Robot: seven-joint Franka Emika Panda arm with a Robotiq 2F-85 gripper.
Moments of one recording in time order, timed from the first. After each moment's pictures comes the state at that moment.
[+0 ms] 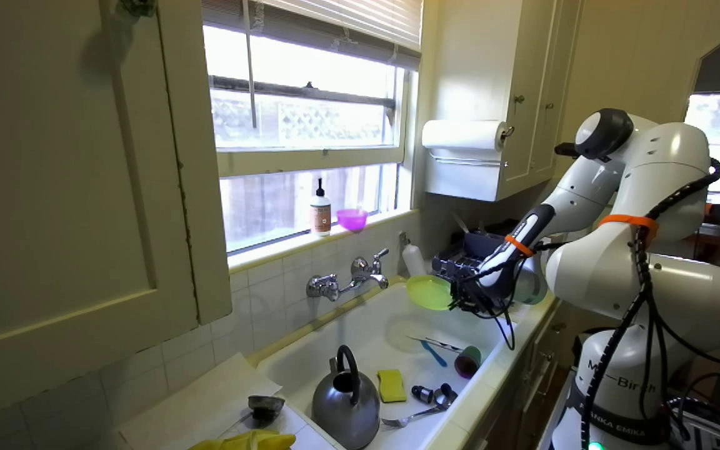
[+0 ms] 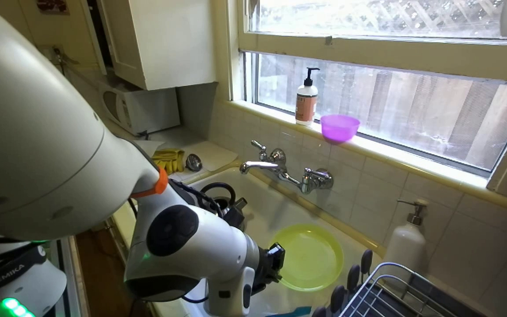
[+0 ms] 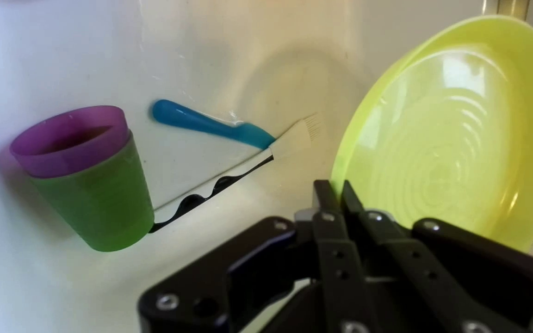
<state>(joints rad) -1.53 0.68 0.63 -2.56 -0.46 3.53 1.01</state>
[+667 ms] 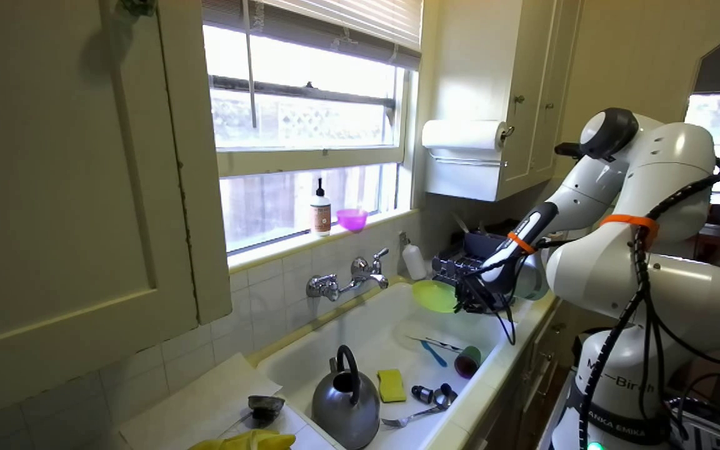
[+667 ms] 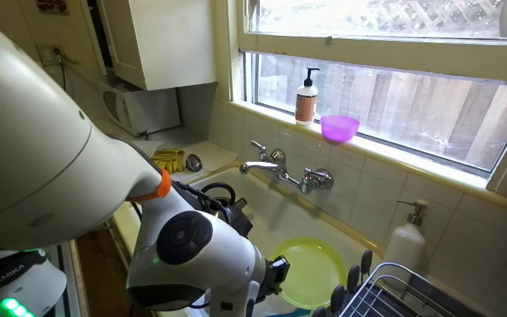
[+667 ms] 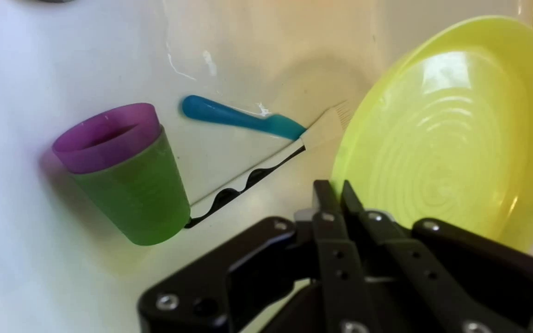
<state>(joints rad) -1.57 0.68 0.64 -2.52 -0.46 3.41 1.09</state>
